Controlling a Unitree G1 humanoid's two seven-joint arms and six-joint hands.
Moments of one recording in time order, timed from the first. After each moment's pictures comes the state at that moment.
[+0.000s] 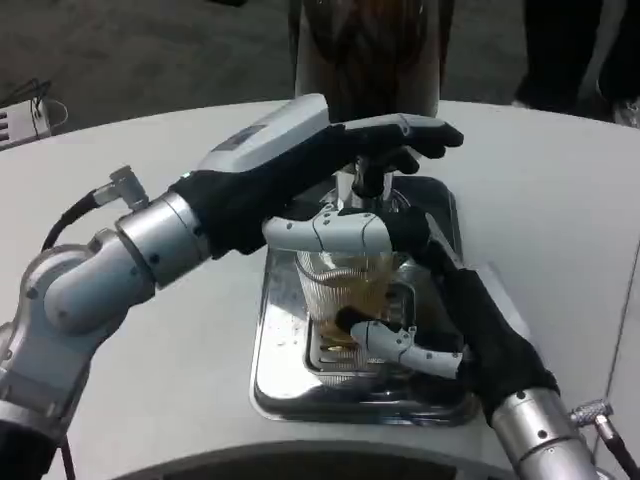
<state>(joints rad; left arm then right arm) -0.84 0.54 -0.12 0.29 0.16 -0.51 -0.51 -0.34 -0.09 0.14 -0.08 -0.29 0.12 0.01</state>
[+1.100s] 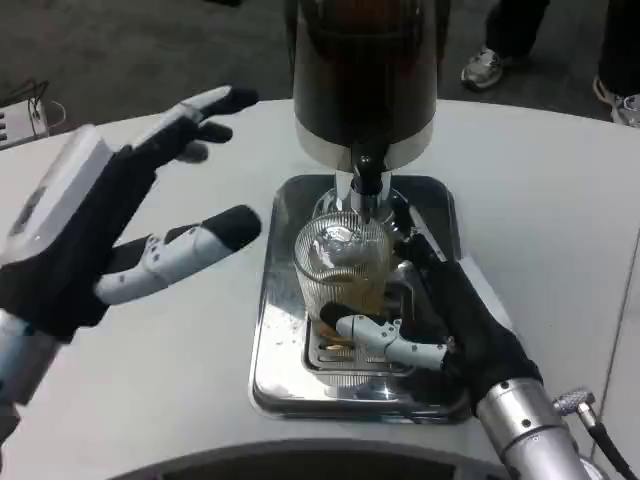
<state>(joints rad) -0.31 0.50 0.22 -0.17 0.21 -0.37 -0.22 -0.38 -0.09 0.15 -0.01 -0.29 0.09 0.01</state>
